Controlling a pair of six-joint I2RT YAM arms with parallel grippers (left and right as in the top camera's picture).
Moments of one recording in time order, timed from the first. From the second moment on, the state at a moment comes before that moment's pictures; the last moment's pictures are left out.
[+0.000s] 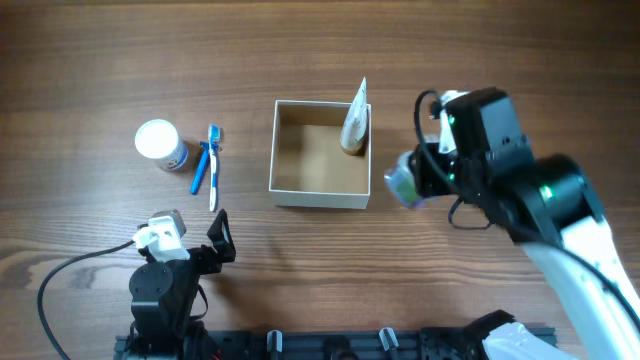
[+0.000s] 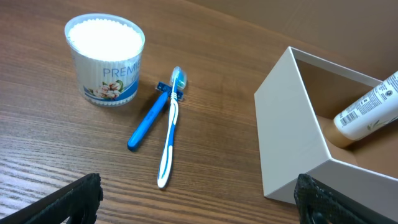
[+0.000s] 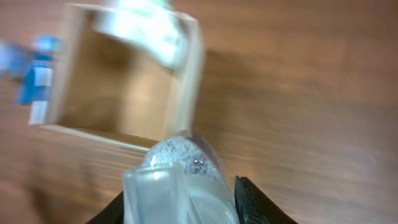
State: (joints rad) left arm -0.02 0.01 0.15 -0.53 0.04 -0.32; right arm 0.46 1.21 1.38 -1.15 0.02 0.32
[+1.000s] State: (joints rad) left arm -0.02 0.01 0.15 -0.53 0.04 -0.32; right arm 0.66 1.66 1.46 -0.82 0.12 0.31
